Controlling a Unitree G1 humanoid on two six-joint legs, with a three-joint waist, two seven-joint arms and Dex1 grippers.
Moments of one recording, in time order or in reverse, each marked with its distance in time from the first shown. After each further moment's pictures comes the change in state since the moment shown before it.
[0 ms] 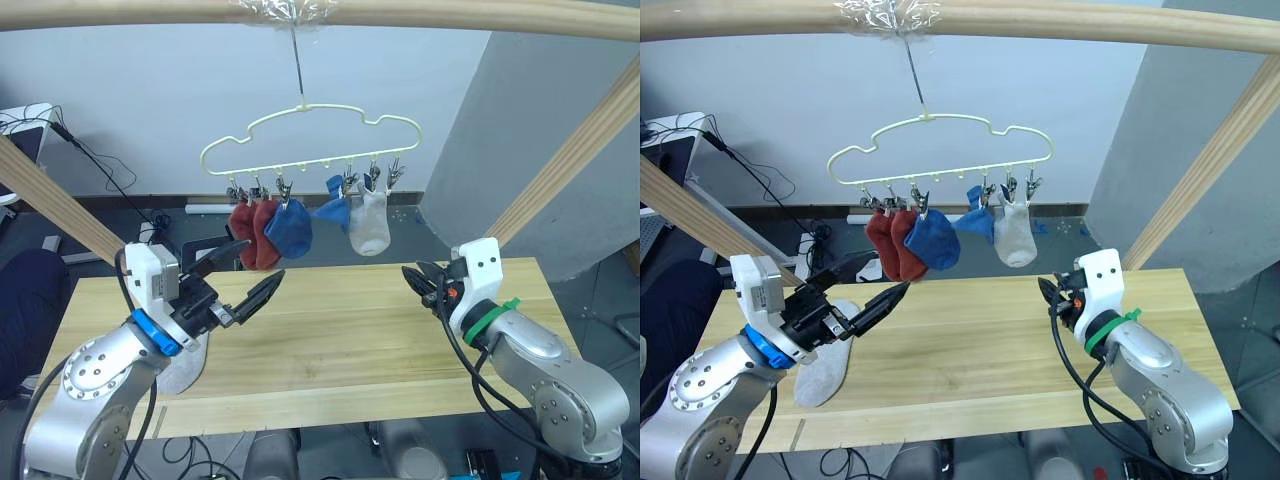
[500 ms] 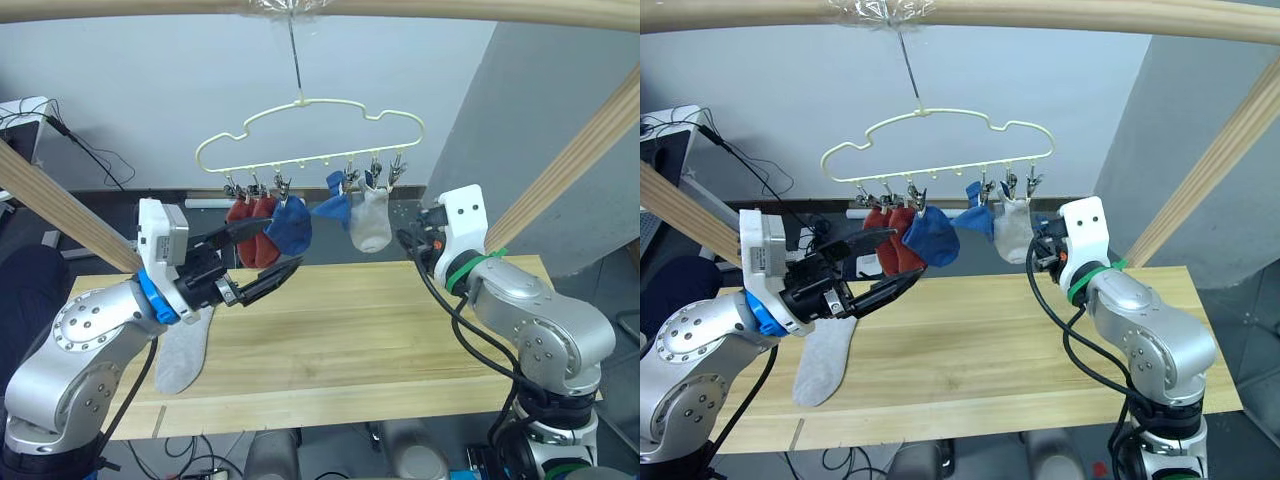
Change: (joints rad) left arm -0.206 0.078 -0.022 0.023 -0.094 0.121 -0.061; right arm -0.339 0.052 0.008 0.132 -0.079 0.224 -0.163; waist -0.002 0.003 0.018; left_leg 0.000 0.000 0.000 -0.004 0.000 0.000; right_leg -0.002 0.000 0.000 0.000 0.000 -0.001
